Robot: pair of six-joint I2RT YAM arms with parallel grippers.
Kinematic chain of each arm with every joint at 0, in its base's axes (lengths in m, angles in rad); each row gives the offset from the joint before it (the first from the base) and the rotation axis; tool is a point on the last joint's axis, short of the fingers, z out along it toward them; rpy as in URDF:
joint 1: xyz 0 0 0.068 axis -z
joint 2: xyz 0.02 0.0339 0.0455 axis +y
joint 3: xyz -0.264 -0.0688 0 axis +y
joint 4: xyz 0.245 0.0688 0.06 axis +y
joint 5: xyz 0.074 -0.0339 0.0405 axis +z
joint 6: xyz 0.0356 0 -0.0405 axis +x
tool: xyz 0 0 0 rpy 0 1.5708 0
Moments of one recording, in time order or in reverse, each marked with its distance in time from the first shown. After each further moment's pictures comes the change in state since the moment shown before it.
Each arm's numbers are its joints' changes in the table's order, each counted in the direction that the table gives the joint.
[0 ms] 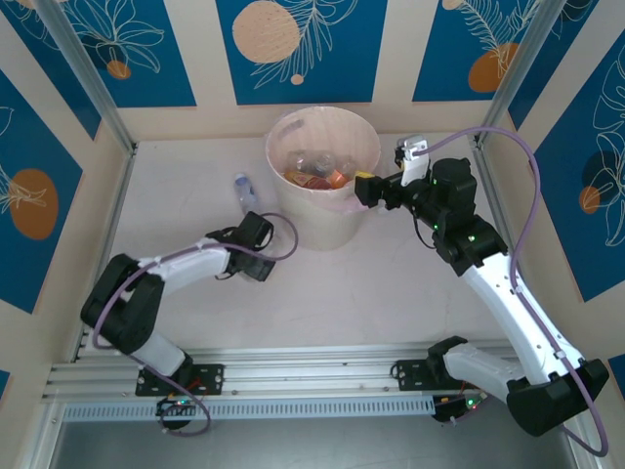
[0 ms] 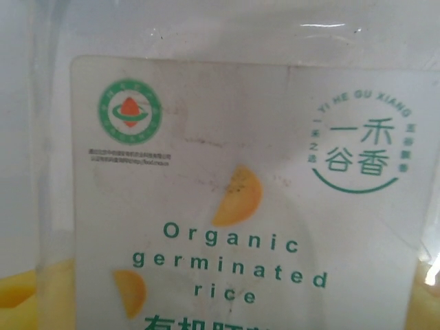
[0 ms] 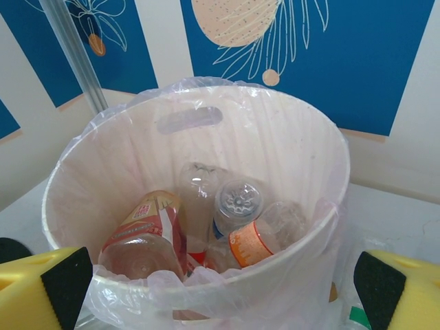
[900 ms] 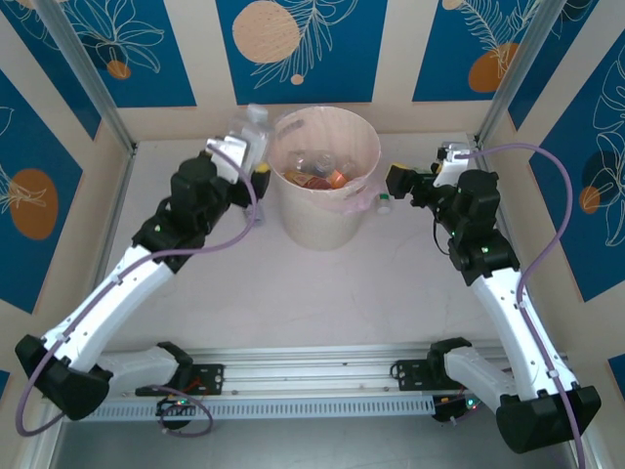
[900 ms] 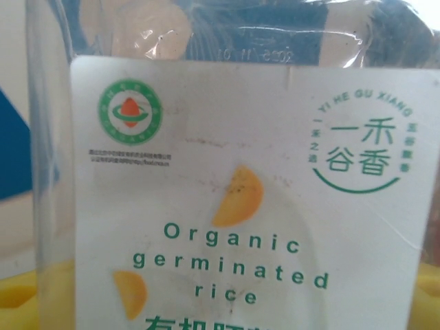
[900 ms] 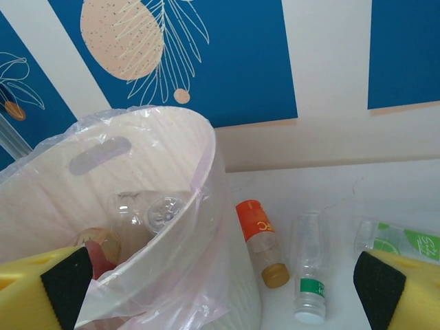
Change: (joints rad) left arm -0.004 -0.343 -0.415 -0.172 0.011 0.100; right arm 0.191 -0.093 0.120 -0.065 -0.035 0.190
